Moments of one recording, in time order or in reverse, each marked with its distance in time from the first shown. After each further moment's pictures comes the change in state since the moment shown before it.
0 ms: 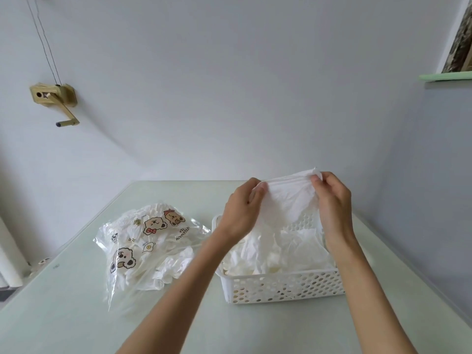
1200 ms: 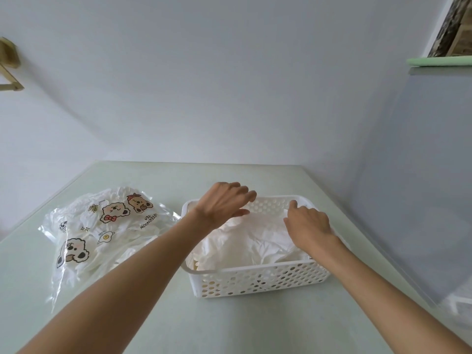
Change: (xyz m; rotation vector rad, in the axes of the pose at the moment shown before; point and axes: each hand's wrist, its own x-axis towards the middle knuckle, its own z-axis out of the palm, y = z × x) left_hand 0.041 -0.058 0.024 1.120 -0.408 0.558; right_hand 0.015 0.081 -0.023 -1.669 -0.591 -0.060
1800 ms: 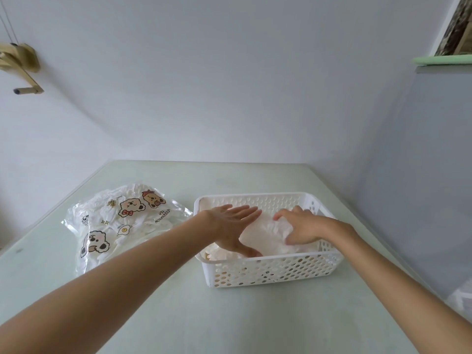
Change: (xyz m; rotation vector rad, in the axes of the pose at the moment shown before) left_hand -0.032 0.020 -0.012 -0.168 -0.666 -0.016; right_hand -0.007 -0.002 -0.024 0.340 -0.438 -0.210
